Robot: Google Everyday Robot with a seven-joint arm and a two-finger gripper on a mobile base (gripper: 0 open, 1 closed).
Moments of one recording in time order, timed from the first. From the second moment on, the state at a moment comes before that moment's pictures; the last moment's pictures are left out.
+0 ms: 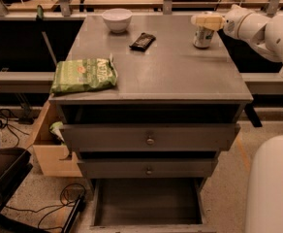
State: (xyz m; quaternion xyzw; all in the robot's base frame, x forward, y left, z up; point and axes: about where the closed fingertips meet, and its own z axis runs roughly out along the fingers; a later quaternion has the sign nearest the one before) arm 0.879 -0.266 0.952 -0.18 0.69 0.18 0.68
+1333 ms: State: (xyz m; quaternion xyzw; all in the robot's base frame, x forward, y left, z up) arm 0.893 -0.250 0.918 -0.19 0.71 0.18 0.65
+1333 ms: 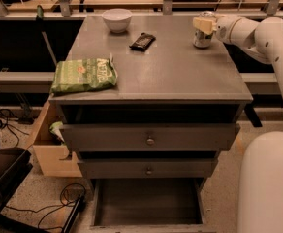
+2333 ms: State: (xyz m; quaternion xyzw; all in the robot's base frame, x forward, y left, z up) arm 0.887 -0.230 0.946 -0.22 0.70 0.18 0.66
